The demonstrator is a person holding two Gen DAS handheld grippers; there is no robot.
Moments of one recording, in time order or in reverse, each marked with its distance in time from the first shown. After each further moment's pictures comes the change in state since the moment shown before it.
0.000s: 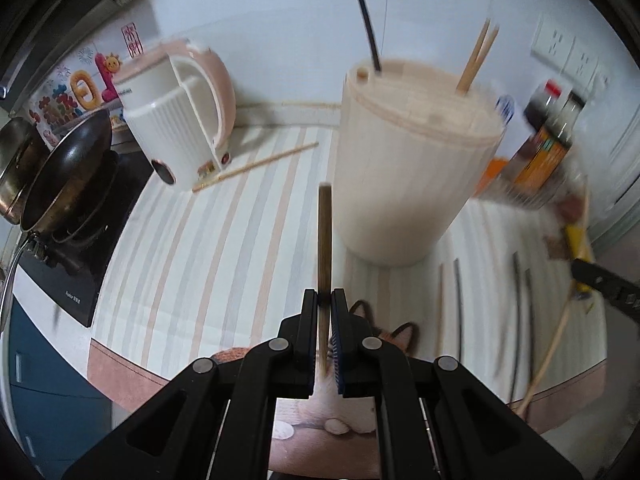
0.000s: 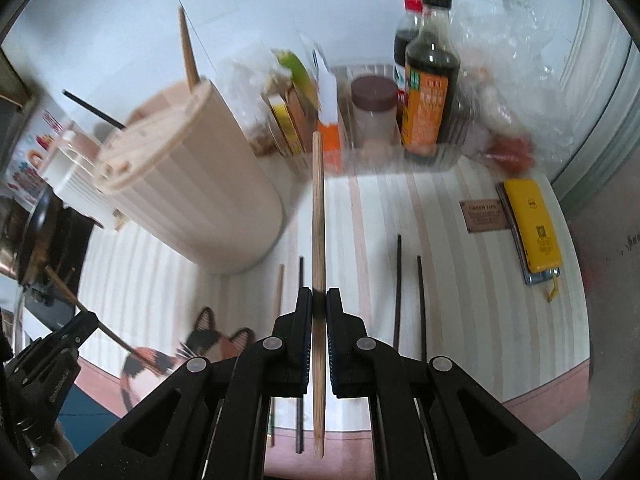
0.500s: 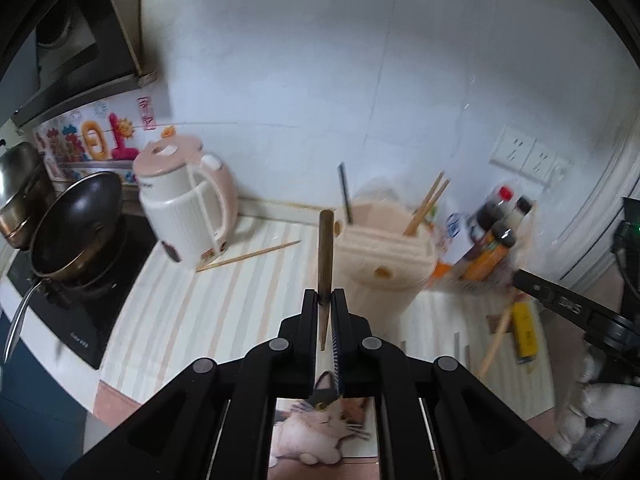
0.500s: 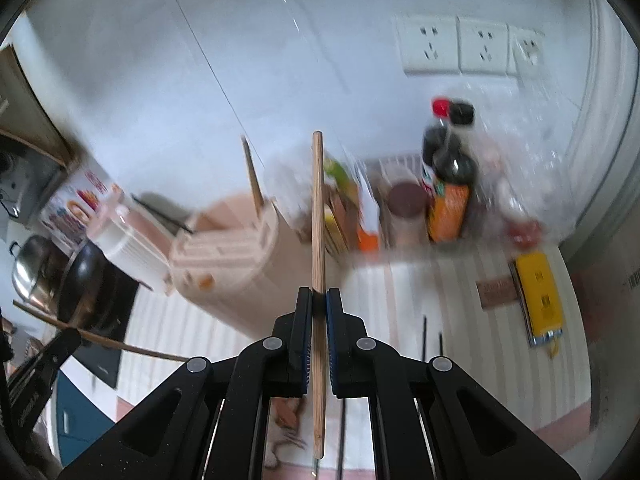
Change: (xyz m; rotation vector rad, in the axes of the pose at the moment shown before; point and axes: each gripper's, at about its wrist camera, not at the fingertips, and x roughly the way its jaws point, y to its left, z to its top) left arm -0.096 0.012 0.061 -0.050 -0.206 -0.112; right arm -0.073 0.024 0.064 0.006 -0.191 0.110
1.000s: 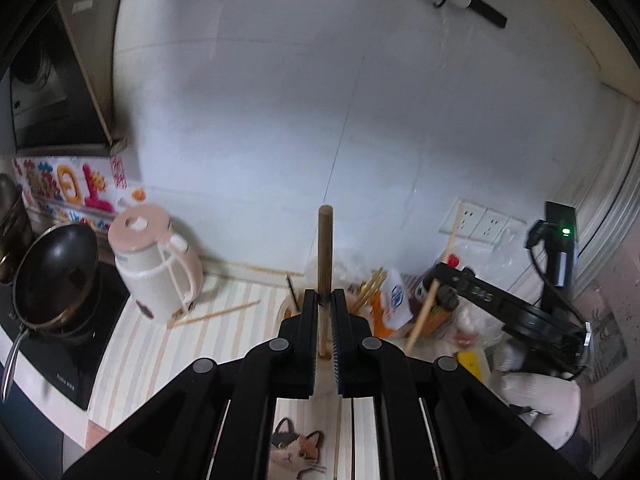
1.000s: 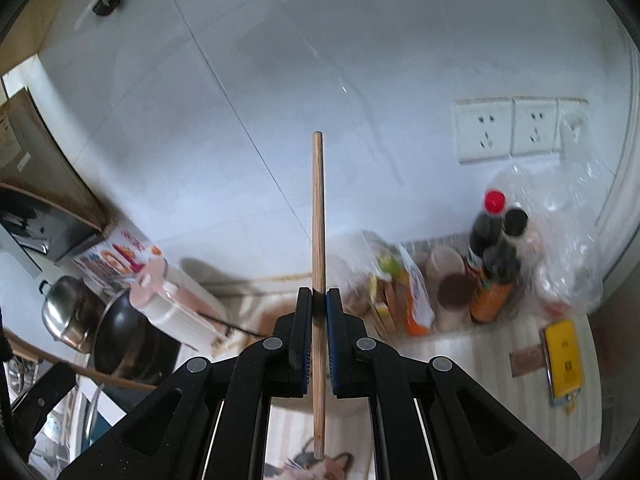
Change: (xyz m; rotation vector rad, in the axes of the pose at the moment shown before) left arm -0.051 -0.017 0.079 -0.006 -0.114 -0.127; right arm -0.018 0.042 0.095 0.005 -0.116 0.104
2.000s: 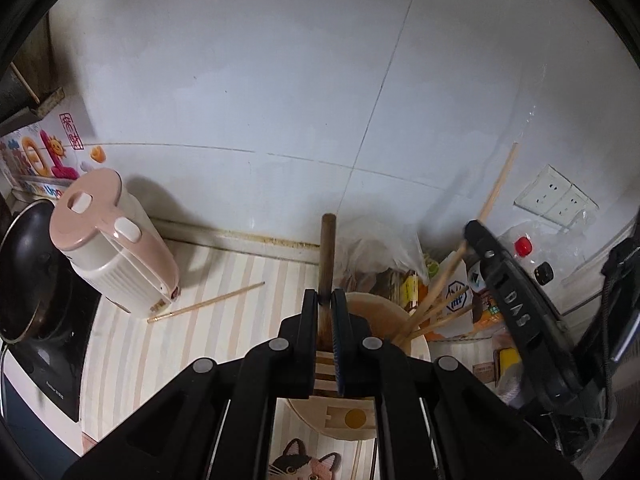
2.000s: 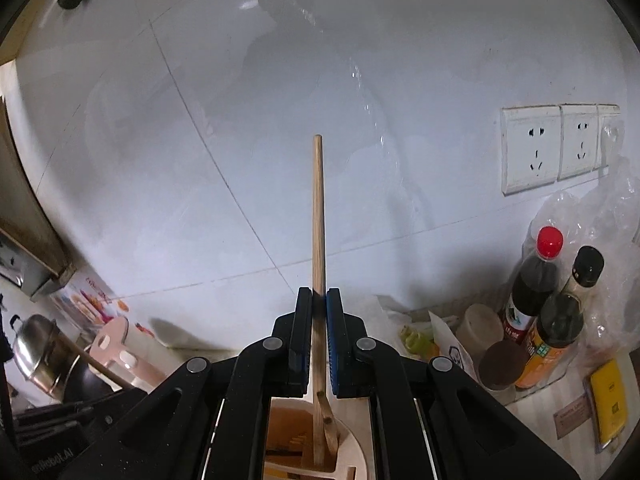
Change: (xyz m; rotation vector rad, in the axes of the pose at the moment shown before) left arm 0.174 0.023 0.022 -0.028 0.269 0.073; right arm 0.117 0.011 0.013 -0.003 -0.175 -0.024
